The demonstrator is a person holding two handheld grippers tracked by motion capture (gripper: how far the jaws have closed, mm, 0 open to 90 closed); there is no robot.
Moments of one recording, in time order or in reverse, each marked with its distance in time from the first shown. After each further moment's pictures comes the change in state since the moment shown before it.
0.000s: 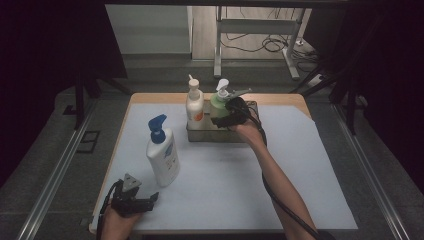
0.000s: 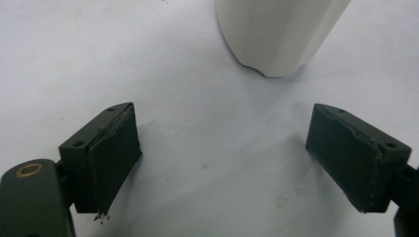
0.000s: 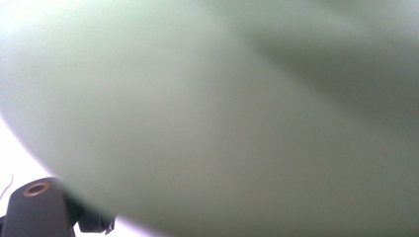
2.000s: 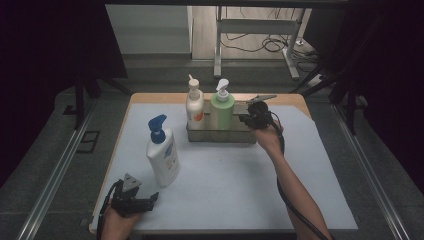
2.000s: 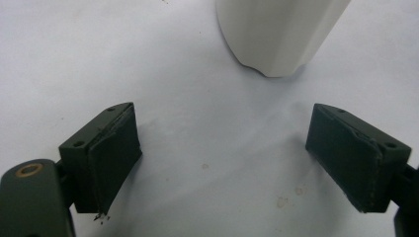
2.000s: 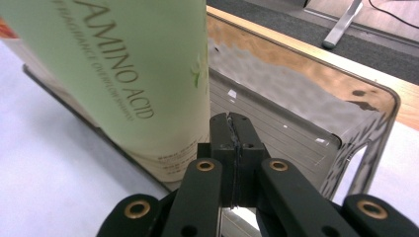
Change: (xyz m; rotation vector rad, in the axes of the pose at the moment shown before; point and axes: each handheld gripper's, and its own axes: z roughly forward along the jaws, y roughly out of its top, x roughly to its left) left arm 0.000 0.000 0.000 0.001 0.001 0.001; right arm -0.031 -0.034 -0.045 0.014 -0.098 0.091
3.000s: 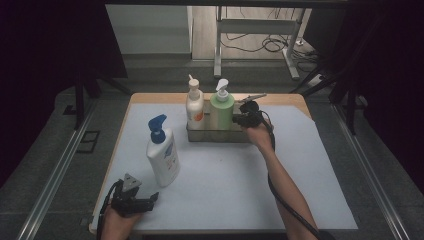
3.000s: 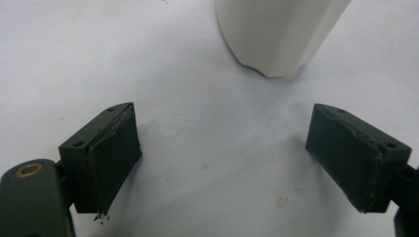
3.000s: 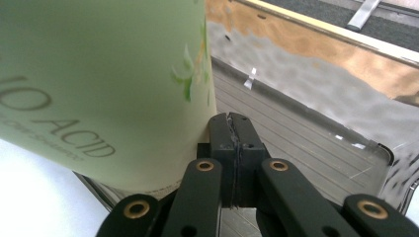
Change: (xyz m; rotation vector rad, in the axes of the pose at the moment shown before) left arm 0.000 0.000 0.000 0.001 0.000 0.000; right arm -0.003 0.000 0.043 0.051 0.053 0.032
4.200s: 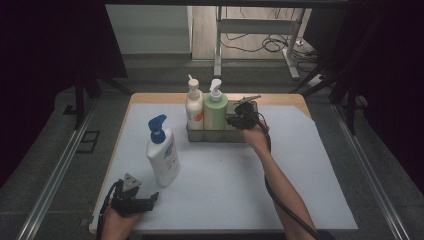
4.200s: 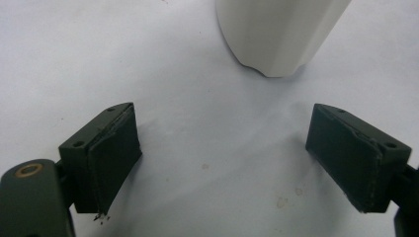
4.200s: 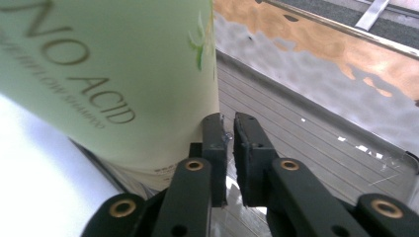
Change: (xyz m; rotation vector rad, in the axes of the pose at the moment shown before) left arm 0.000 0.000 0.000 0.002 -0.001 0.000; right arm 0.015 0.002 0.002 -0.003 0.019 -0.019
